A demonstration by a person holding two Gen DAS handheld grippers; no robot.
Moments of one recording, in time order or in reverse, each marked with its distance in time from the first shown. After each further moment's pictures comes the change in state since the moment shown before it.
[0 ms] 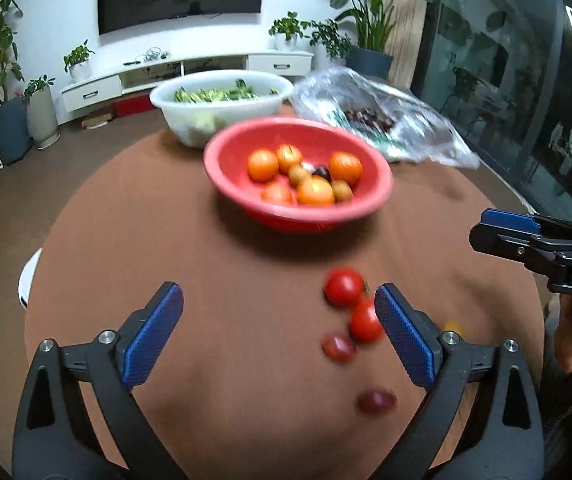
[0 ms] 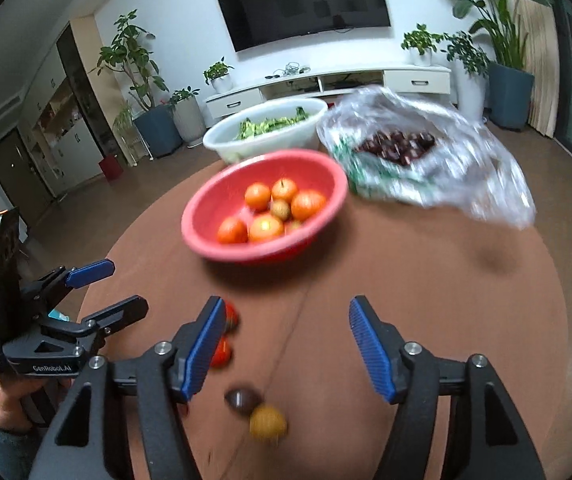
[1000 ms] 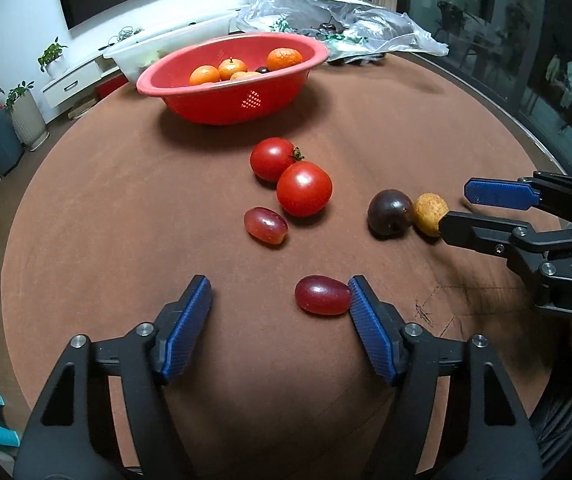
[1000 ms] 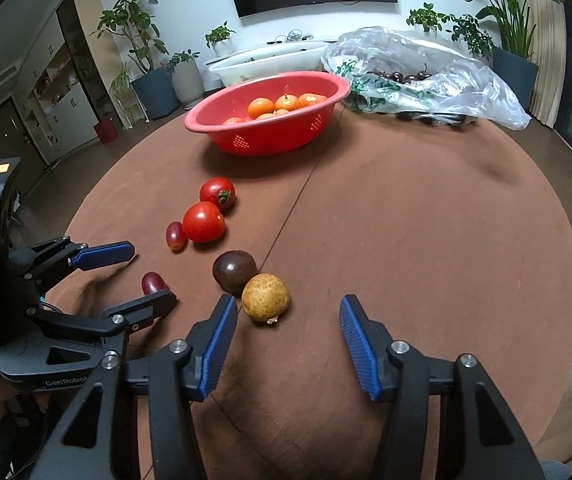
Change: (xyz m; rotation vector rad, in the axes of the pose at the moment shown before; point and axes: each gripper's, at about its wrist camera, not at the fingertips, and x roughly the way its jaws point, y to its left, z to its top) left arm 0.023 -0.061 -0.067 0.127 0.169 0.039; right arm 0.012 0.008 -0.077 -0.054 0.104 -0.040
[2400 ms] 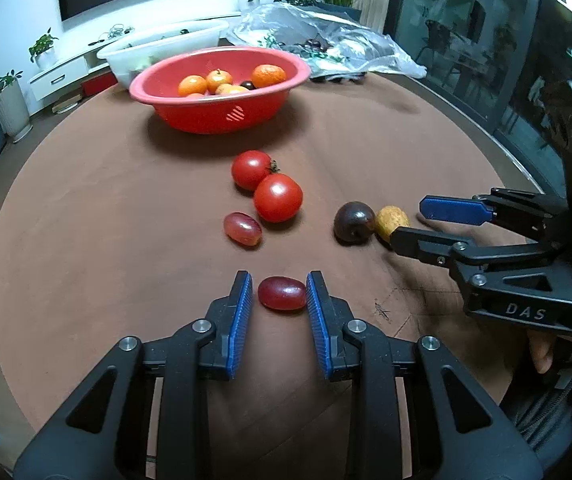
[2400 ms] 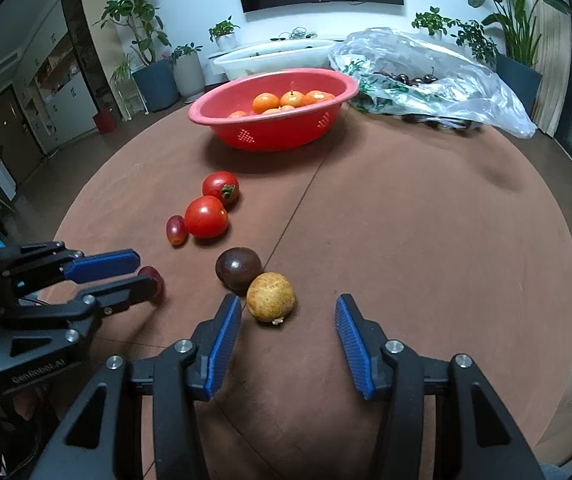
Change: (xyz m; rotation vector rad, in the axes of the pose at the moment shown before) left arm -0.020 0.003 -0.003 -0.044 -0.041 -0.103; right arm 0.003 0.008 0.003 -0.041 0.012 -0.022
